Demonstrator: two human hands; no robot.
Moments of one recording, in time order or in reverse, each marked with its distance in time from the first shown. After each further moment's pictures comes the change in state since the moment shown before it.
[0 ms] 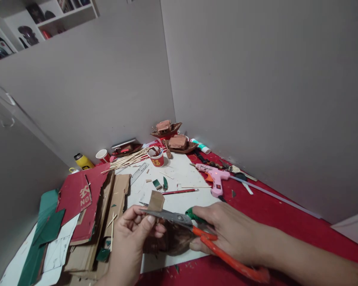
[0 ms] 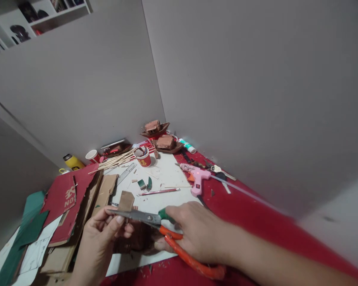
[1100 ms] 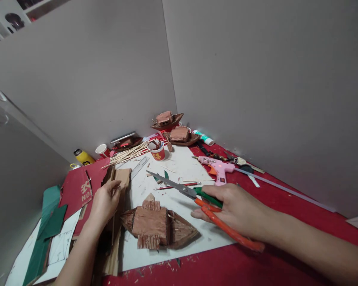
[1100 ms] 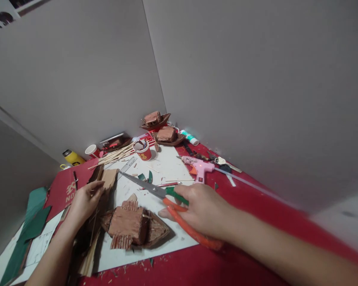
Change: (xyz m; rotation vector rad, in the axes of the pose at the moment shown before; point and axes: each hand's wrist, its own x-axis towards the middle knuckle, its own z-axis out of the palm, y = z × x) left_hand 0.107 0.021 -0.099 1.256 0.041 0.321; right_hand 0.010 0.024 -0.007 0.087 0.182 0.118
